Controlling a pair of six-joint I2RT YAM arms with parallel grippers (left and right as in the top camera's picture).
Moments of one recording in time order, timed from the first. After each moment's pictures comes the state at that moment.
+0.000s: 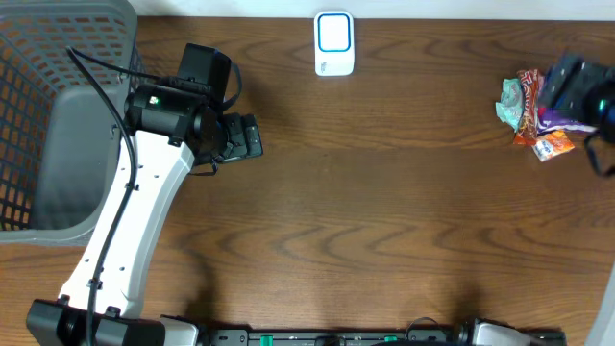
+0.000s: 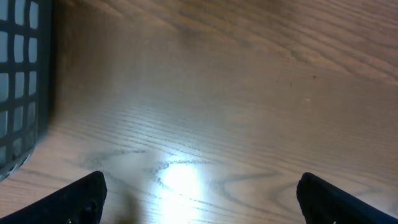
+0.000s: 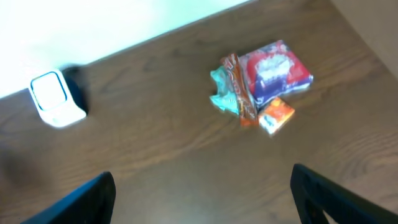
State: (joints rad) left arm -0.25 1.55 1.57 -1.31 -0.01 -0.45; right arm -0.21 1.39 1.88 -1.24 0.01 0.19
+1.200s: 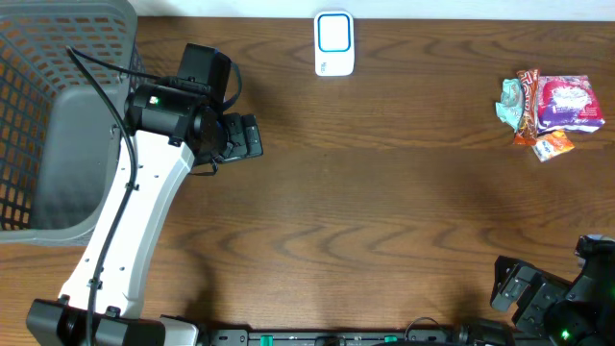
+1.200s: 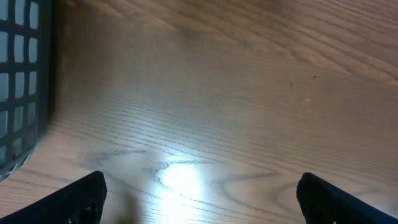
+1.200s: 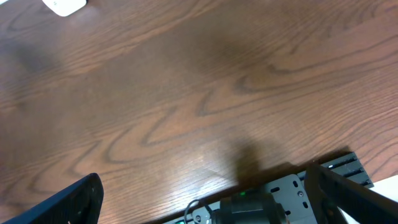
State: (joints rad) left arm -0.25 1.55 1.57 -1.31 -0.01 -0.45; right arm -0.21 0.70 1.49 -1.69 -0.08 0.25
